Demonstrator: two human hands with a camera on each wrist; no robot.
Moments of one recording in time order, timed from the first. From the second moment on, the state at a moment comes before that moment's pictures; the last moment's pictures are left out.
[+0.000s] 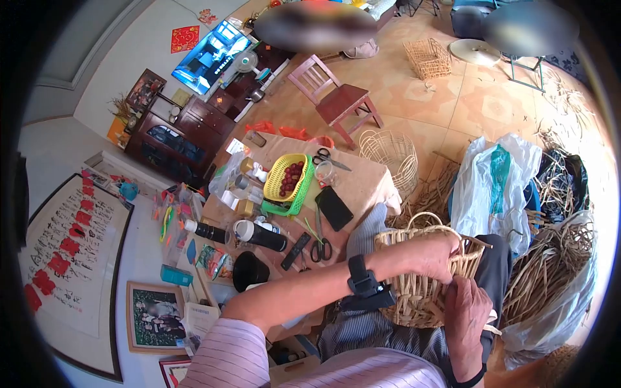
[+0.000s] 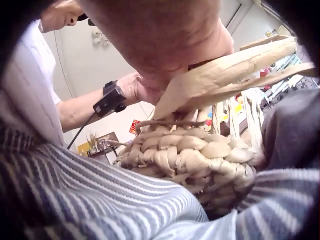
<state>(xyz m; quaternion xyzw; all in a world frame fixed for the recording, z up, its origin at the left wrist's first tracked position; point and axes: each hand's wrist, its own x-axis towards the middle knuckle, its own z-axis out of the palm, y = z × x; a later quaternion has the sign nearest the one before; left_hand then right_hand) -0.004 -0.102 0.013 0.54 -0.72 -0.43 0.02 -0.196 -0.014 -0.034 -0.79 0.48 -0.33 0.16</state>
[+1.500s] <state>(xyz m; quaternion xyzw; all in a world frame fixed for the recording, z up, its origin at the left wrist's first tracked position) -0.008 0.023 0.045 0.56 -0.74 -0.31 0.20 -0.268 -0.026 -0.037 -0.84 0.35 -0.28 0.30</state>
